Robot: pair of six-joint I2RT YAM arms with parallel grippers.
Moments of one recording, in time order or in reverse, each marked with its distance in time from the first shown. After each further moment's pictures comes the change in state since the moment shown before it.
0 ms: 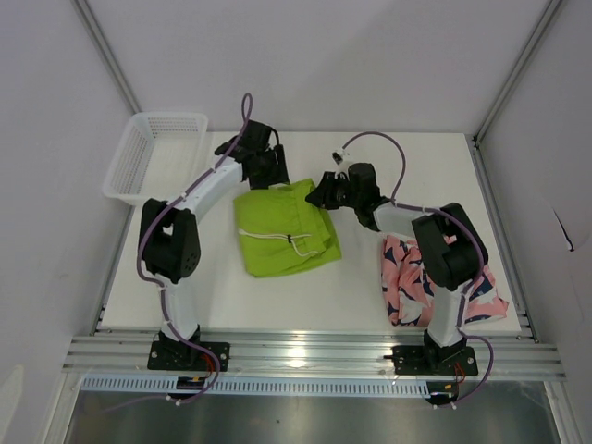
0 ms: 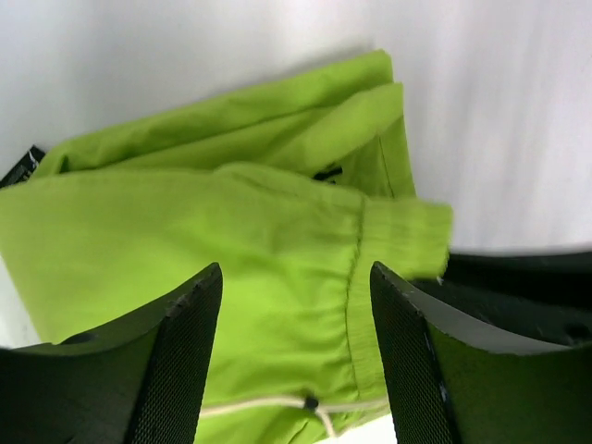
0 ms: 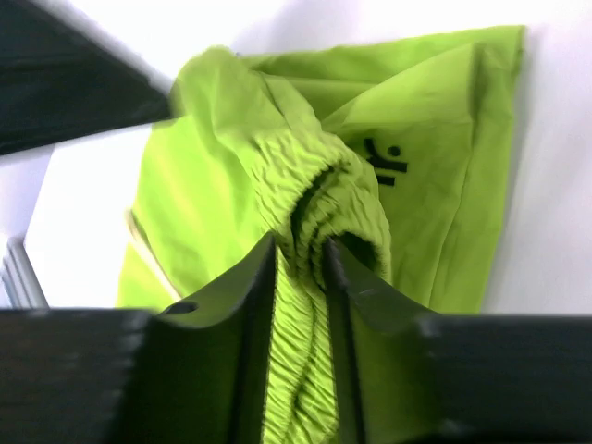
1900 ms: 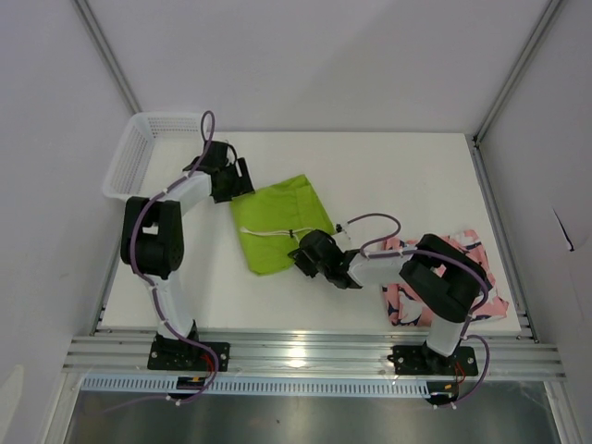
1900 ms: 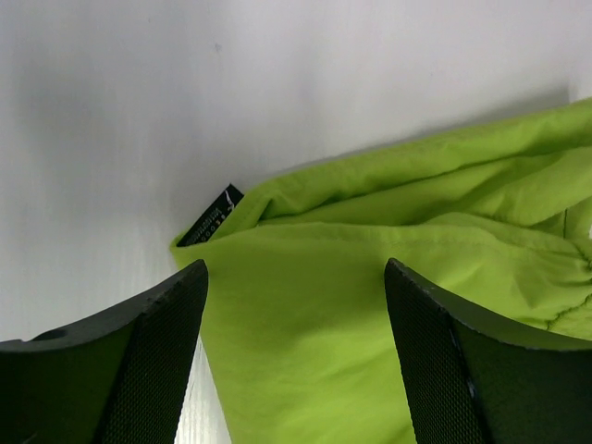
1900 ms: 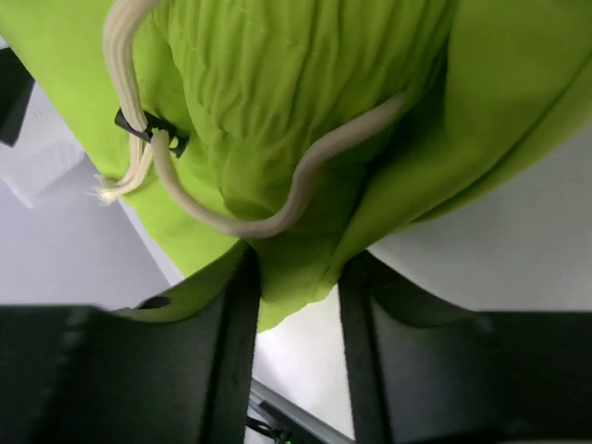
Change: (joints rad) left arm 0.264 -0.017 -0.307 0.298 0.047 0.097; right arm 0.490 -0.122 -0.246 -0.256 0.709 1.135
